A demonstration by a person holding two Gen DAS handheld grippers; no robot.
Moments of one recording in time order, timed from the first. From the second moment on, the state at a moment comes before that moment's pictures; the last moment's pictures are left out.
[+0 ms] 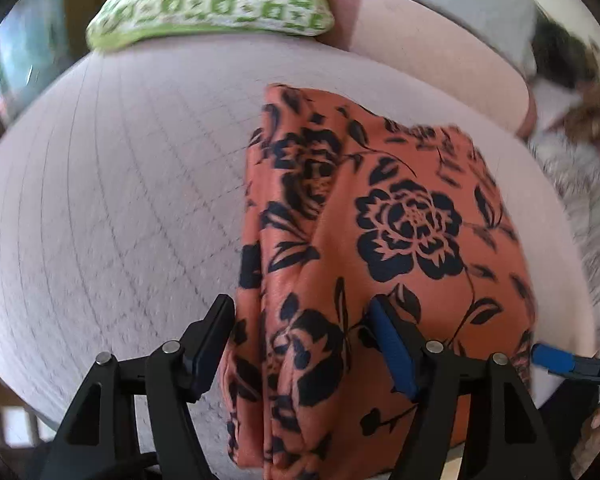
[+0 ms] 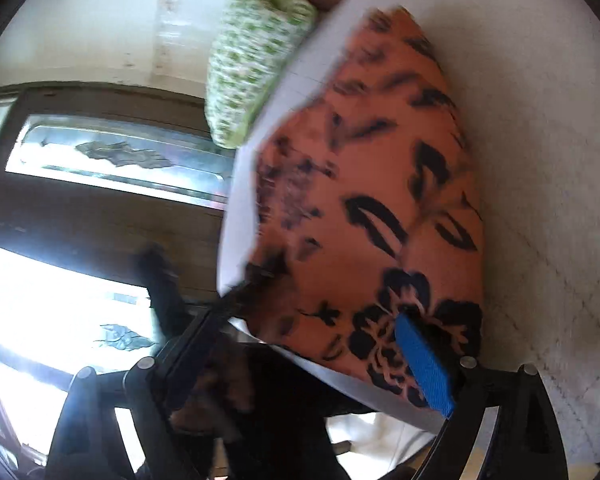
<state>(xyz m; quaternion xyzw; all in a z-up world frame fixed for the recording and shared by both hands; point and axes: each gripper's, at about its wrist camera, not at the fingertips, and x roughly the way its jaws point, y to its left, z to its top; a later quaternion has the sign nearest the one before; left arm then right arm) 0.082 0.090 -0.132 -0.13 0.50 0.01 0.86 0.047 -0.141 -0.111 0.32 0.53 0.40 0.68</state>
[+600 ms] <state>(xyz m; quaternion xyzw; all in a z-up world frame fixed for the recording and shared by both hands) 0.181 0.101 -0.102 -0.11 0.47 0.02 0.88 0.099 -0.161 -0.151 0.37 0.52 0.41 0.65</state>
